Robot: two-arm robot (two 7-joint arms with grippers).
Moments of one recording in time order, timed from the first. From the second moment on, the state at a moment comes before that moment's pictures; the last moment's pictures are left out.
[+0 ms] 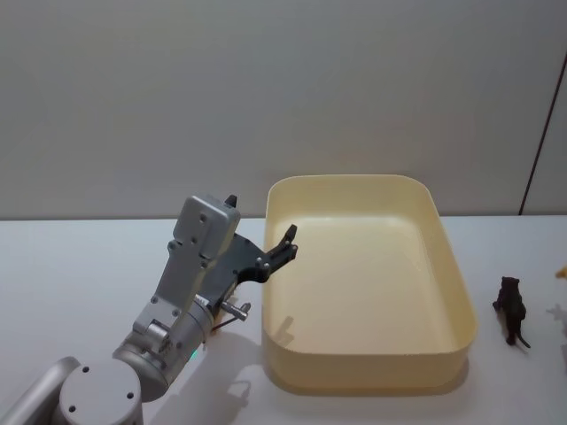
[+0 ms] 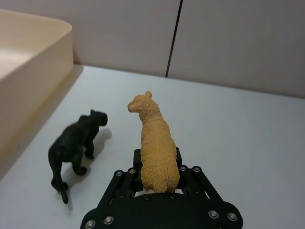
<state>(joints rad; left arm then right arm) -0.24 0.38 0.45 -1.63 -0.20 0.01 -0.01 -0.07 0.45 -0.09 -1.58 0.29 0.10 -0.01</state>
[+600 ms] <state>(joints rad) -0.24 0.38 0.45 -1.63 -0.20 0.01 -0.01 -0.03 0.44 -0.08 -1.71 0.29 0.04 0.05</state>
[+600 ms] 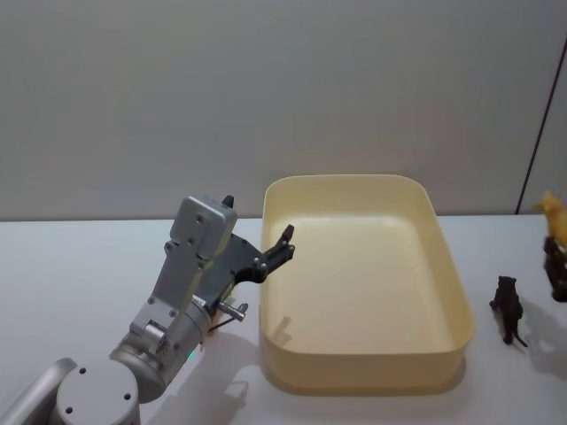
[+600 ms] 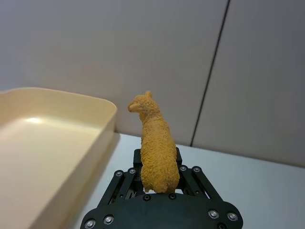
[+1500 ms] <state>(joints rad) -0.24 0.38 0.45 -1.63 -0.20 0.01 -0.01 0.32 0.21 -0.24 -1.44 0.14 0.16 0.31</state>
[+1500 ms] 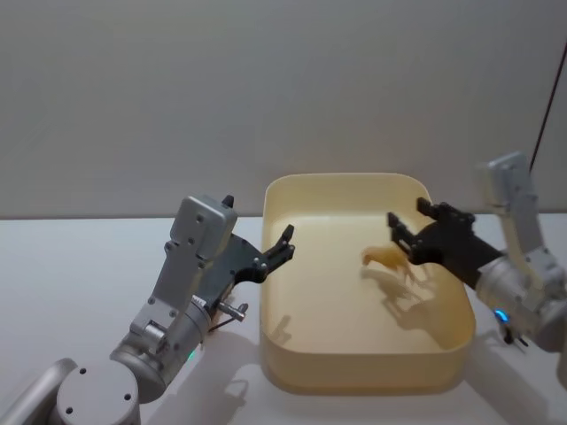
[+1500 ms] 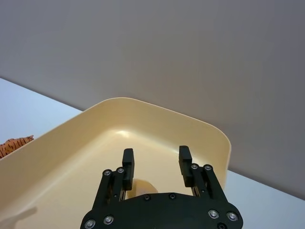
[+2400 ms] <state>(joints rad) -0.24 0.38 0.45 -1.63 -0.20 0.01 -0.01 0.21 0.32 -0.15 -1.59 0.25 0.17 0.27</state>
